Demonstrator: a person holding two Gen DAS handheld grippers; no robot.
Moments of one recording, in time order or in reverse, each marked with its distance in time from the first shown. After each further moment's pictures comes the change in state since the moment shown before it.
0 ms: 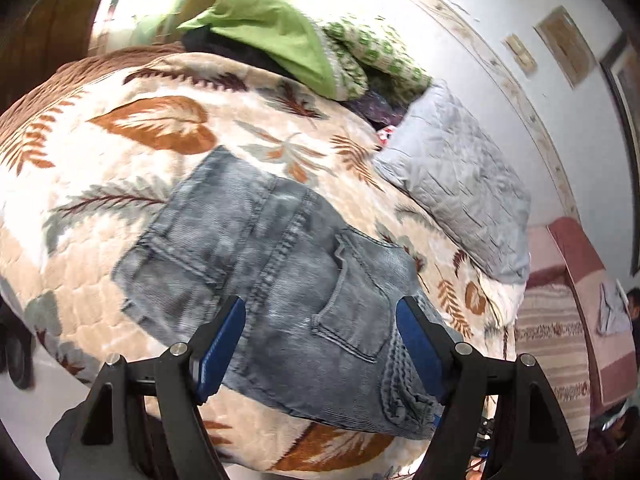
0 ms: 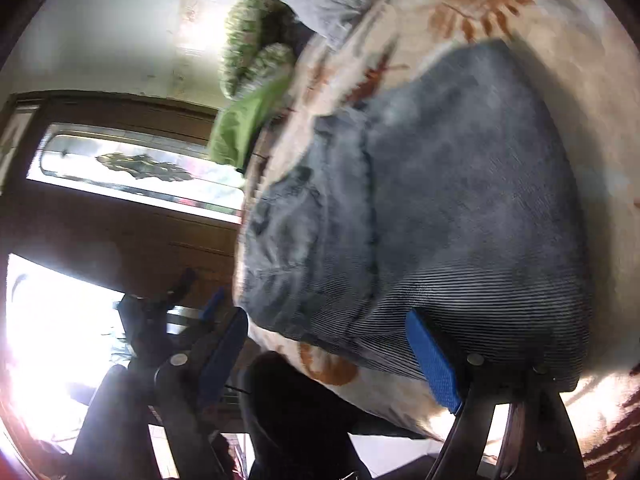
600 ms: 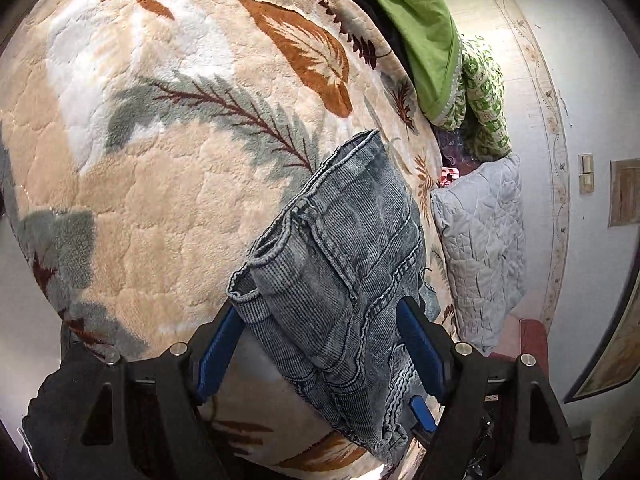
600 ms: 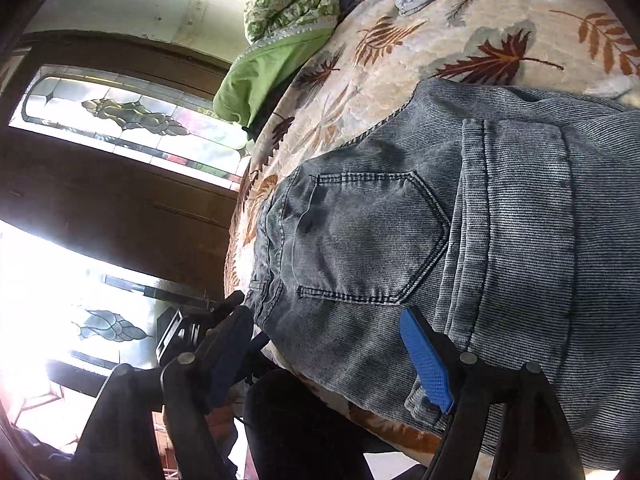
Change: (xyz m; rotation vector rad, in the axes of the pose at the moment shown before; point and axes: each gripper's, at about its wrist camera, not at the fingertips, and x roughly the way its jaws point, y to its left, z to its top) left arm 0.024 0.101 0.004 -0.427 0.097 -0.094; right arm 0.092 0.106 0.035 -0.144 0.073 -0.025
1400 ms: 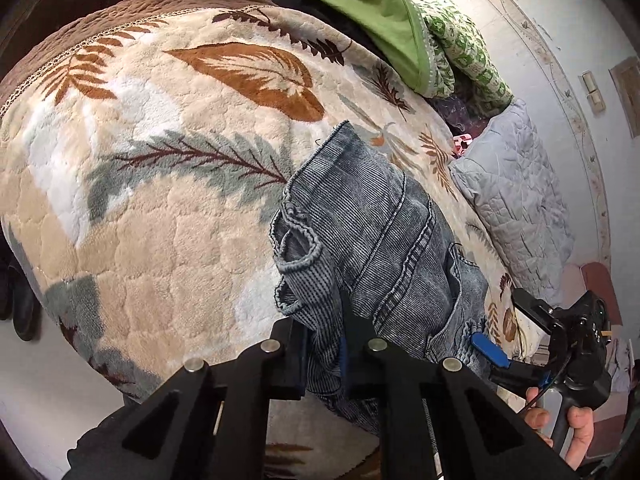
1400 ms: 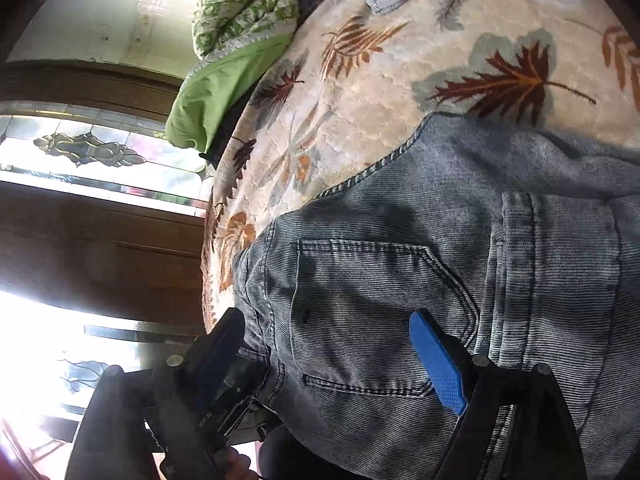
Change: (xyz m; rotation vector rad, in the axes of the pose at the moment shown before) left arm 0.011 -0.034 -0.008 0.272 -0.056 0.201; right arm 0.040 0.018 0.063 0.080 0.004 -0.160
